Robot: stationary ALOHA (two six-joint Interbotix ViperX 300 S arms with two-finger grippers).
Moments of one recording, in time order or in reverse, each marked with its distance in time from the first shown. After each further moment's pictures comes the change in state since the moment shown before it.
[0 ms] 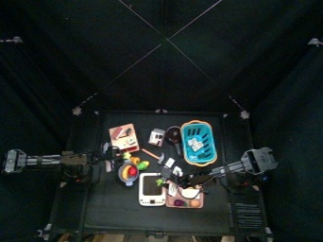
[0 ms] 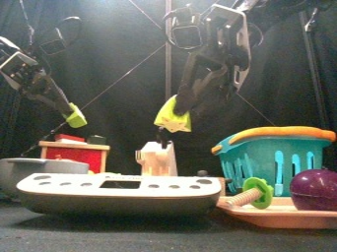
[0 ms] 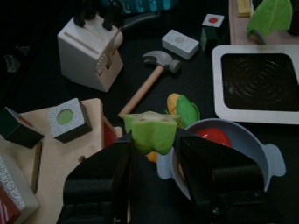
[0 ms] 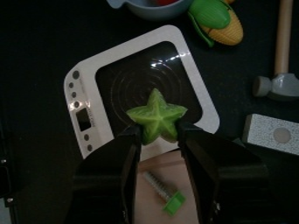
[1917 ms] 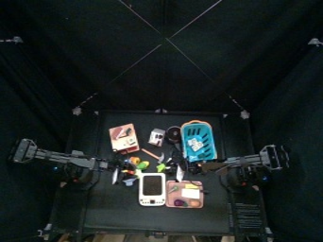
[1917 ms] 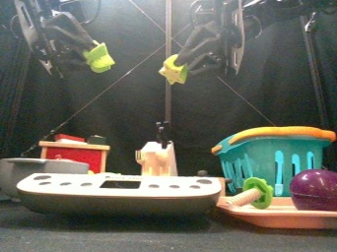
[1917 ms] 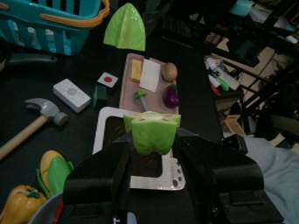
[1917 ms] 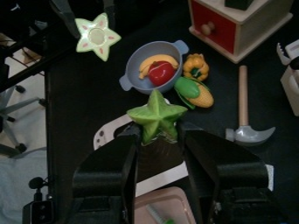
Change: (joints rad) left arm -0.267 0.201 -0.189 -0.552 -0.184 -0.005; right arm -0.163 -0.209 0.091 -0.018 -0.249 0.008
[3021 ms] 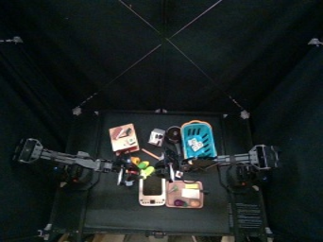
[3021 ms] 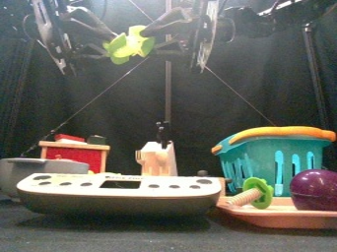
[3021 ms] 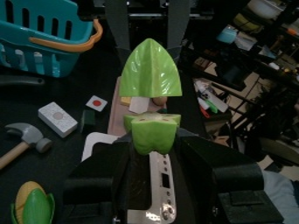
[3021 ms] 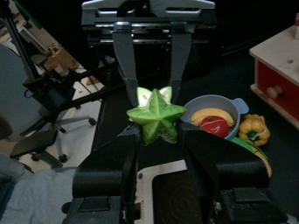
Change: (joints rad) left arm -0.008 0.089 -0.026 0.003 -0.193 -0.006; right arm -0.074 0.106 -0.067 -0.107 -0.396 -0.055
